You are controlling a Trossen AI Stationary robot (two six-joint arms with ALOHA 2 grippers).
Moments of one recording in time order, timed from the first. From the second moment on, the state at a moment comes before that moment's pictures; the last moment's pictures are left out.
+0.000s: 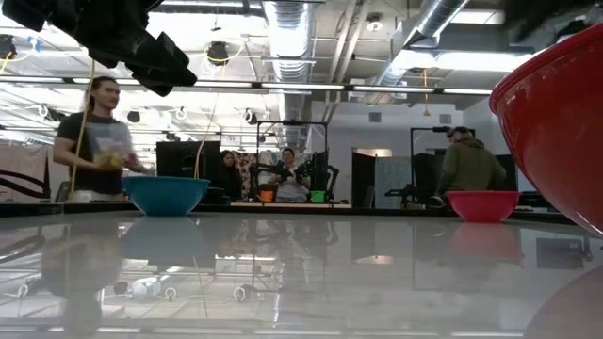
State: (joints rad) left arm -0.29 1.02 0.51 0.10 -0.14 -0.12; right arm 0.58 1.37 1.35 -1.26 0.46 1.64
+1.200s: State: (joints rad) left arm 0.34 0.90 0.82 -0.68 -0.10 0.18; right arm -0.02 1.68 1.35 -0.36 0.31 0.57
